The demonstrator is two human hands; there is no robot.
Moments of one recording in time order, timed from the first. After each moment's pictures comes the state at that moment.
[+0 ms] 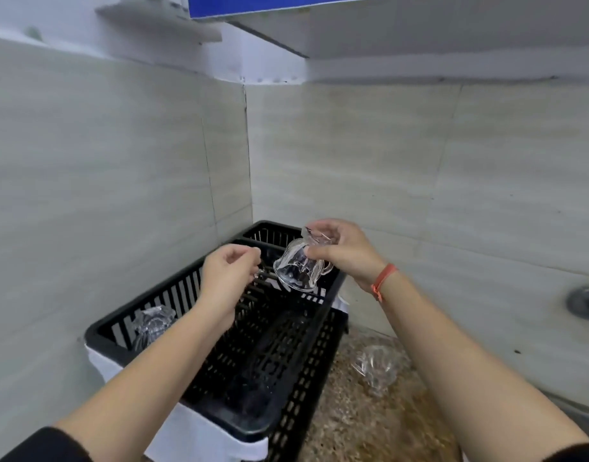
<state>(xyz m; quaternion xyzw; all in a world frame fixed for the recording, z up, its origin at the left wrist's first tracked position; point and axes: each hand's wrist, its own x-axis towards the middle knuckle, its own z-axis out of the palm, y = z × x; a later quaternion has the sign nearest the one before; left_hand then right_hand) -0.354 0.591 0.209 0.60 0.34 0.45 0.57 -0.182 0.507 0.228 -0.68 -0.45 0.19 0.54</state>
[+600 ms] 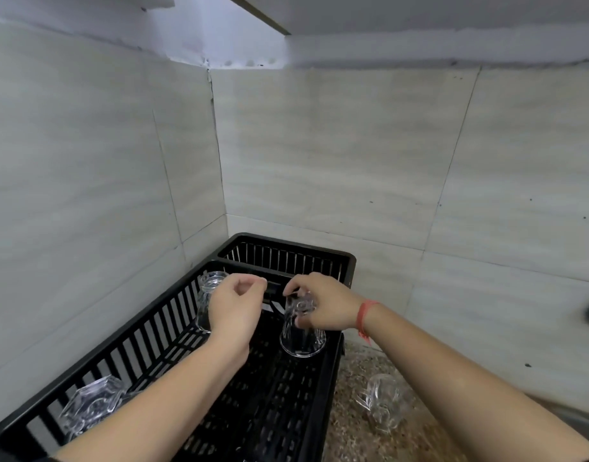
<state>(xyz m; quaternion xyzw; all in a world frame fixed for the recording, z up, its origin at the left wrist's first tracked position) -0.282 0.641 0.171 0.60 0.39 0.40 0.57 -0.149 0.556 0.186 -0.79 -0.57 0.14 0.18</state>
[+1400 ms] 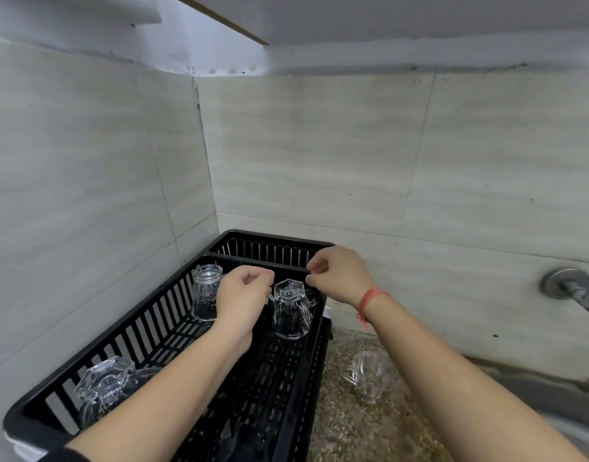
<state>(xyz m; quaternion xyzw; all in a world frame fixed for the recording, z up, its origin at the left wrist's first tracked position) -0.295 0.604 0.189 0.63 0.35 0.36 0.60 -0.167 0.513 0.210 -0.86 -0.40 0.02 0.31</state>
